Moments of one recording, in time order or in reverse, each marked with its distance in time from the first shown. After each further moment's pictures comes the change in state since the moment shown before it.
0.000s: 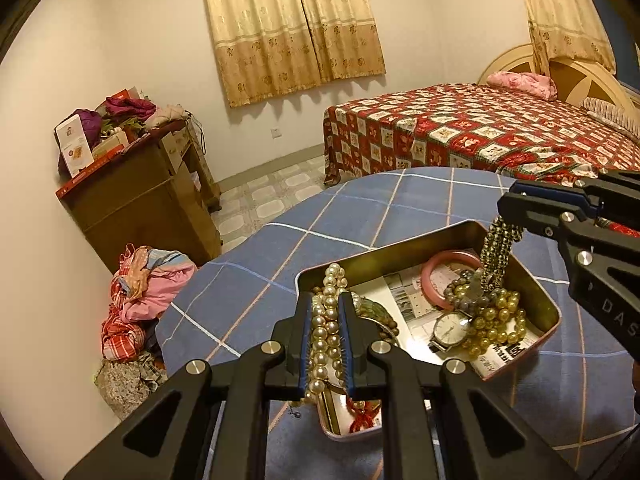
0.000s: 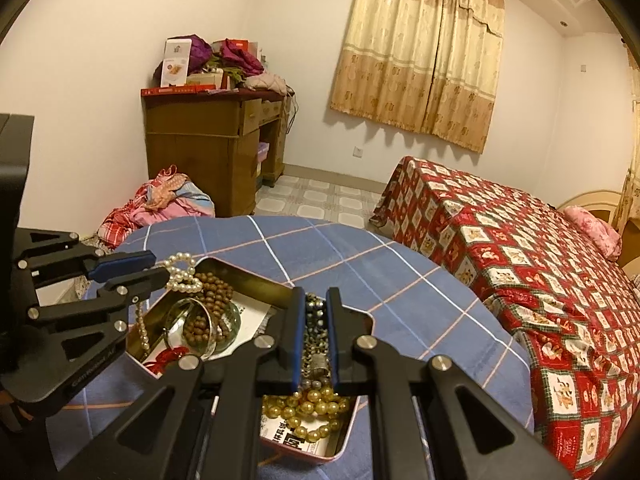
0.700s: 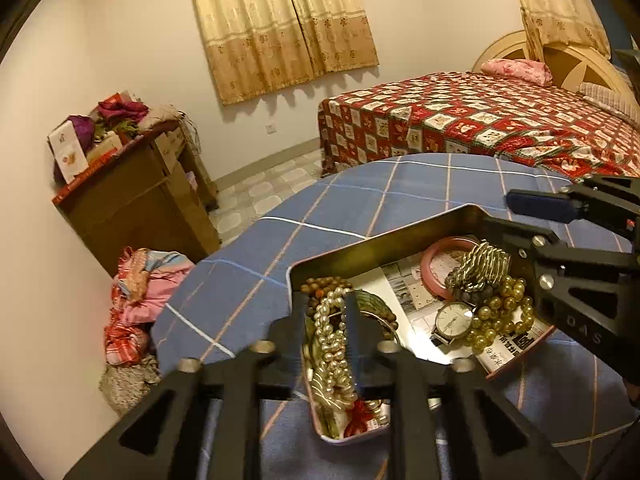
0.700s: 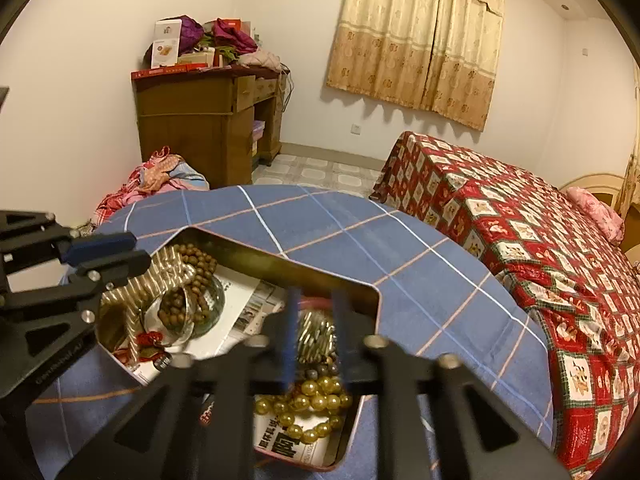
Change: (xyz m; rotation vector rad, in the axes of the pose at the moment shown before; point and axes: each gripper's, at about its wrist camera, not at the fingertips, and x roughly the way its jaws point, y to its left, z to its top) left arm 0.006 -0.008 -0.004 0.038 0.013 0.013; right arm 0.030 -0.006 -0.017 0.022 0.075 -0.003
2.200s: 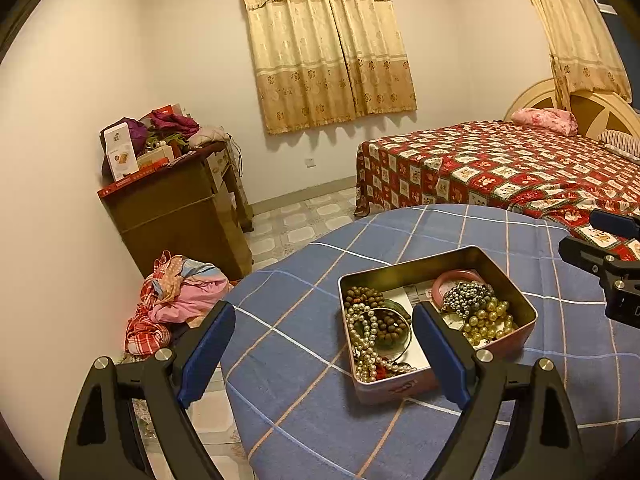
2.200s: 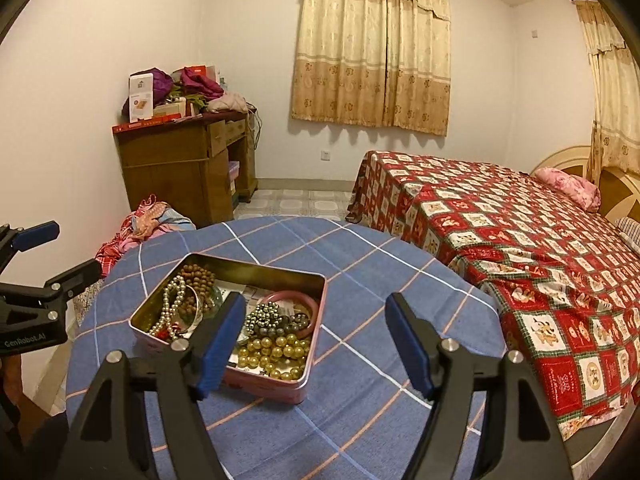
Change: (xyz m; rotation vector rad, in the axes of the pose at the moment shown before) left arm -0.094 0.025 -0.021 -0.119 -0.141 0.089; right arm -0.087 -0.028 -0.024 0.150 -0.116 -0.049
